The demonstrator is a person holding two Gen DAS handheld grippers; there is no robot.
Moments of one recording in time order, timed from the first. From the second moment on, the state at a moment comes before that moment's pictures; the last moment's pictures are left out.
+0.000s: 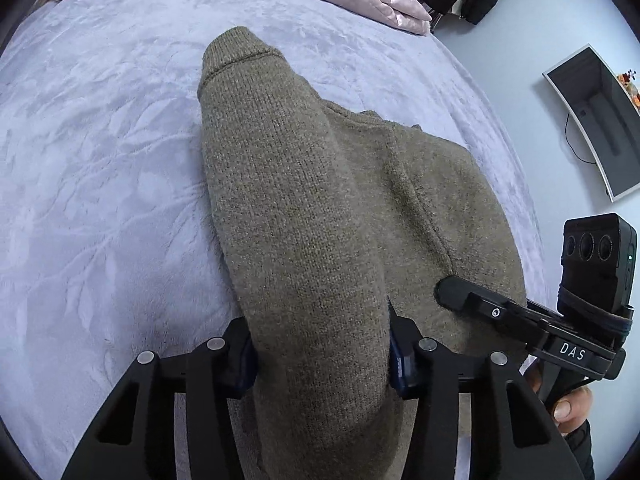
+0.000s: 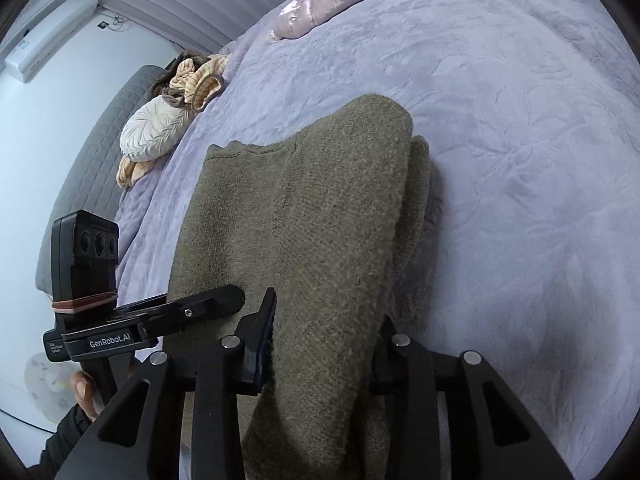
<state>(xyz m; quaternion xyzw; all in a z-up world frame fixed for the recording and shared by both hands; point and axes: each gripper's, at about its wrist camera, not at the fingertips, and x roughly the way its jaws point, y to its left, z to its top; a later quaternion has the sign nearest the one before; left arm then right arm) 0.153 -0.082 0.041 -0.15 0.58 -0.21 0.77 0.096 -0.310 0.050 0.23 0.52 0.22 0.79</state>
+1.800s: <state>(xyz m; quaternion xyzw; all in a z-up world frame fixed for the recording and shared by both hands) -0.020 -0.030 0.084 -0.07 0.59 -0.17 0.78 -0.048 -0.234 0.091 0.20 0.54 0.22 0.79</state>
